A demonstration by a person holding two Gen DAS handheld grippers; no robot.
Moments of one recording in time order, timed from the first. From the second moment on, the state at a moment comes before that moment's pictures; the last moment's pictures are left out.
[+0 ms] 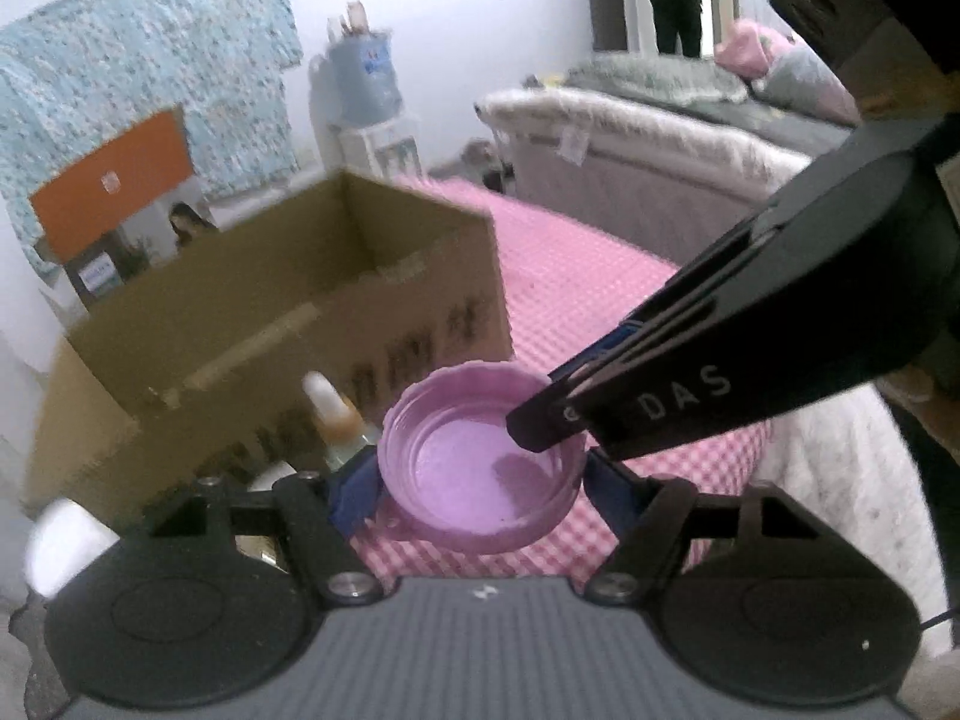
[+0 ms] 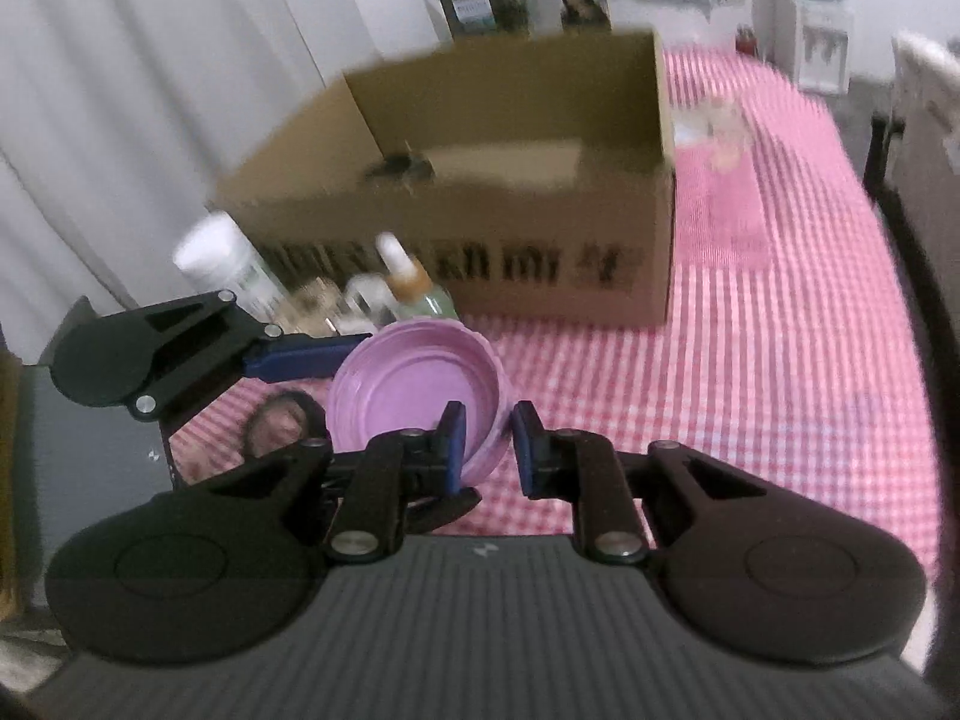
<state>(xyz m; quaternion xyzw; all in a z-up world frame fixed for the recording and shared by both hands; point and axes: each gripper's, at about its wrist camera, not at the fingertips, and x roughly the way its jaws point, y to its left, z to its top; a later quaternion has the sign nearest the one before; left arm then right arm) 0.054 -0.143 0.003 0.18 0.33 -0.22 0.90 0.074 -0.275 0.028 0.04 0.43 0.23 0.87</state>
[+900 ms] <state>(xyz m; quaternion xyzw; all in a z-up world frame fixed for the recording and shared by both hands) 0.245 -0.059 0.061 0.12 0.45 -0.18 0.86 0.280 -0.190 0.088 0.08 0.52 0.32 0.78</state>
